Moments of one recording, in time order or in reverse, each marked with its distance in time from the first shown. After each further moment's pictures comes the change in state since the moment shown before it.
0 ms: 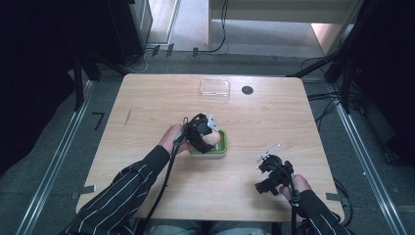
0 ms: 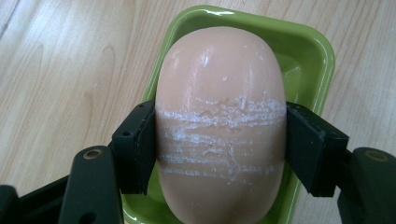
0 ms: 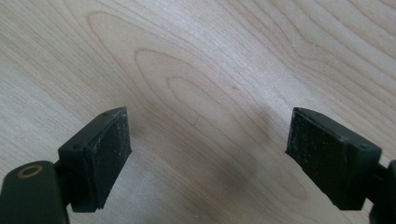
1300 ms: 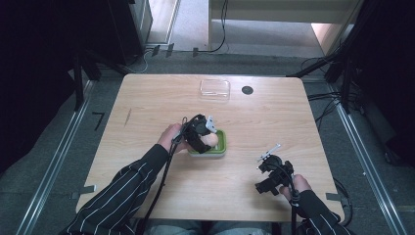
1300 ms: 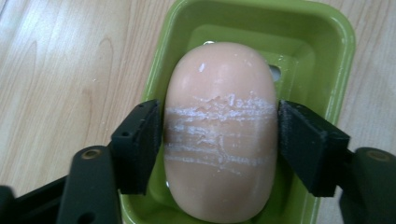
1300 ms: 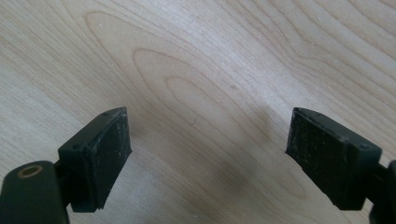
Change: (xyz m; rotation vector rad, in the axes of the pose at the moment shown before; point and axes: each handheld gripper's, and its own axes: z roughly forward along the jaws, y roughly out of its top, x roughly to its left) left arm 0.006 -0.007 0.007 0.007 -0.003 0.040; right arm 0.000 0.000 0.000 0.001 -0.003 0.003
